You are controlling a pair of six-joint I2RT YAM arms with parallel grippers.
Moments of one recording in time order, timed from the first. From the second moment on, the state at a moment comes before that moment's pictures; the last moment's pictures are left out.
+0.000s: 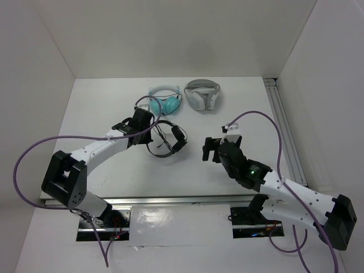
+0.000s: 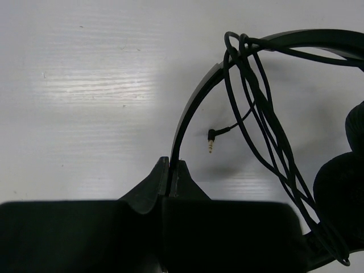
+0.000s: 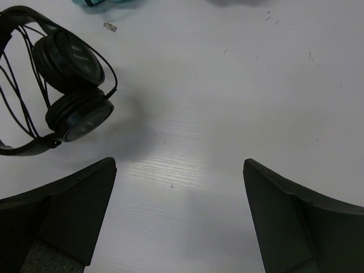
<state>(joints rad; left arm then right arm) -0.49 1.46 1.01 -0.47 -0.26 -0.49 0.87 0.86 0.58 -0.21 0.59 0.50</state>
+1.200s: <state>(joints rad) -0.33 1.61 0.90 -0.27 -0.09 -0.53 0.87 0.92 0.56 -0.18 0.53 0.50</state>
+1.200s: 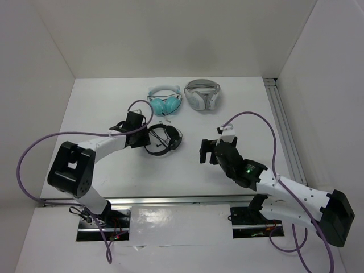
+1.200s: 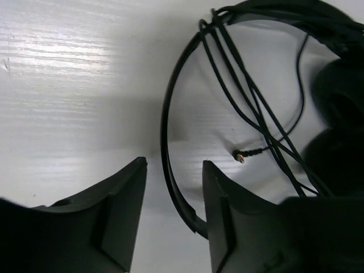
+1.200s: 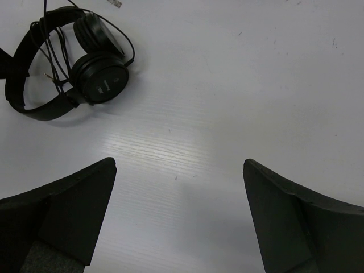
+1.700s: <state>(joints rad) -0.53 1.15 0.89 -0.41 -0.18 -0.60 0.87 0.87 0.69 -0.32 0.49 0.52</state>
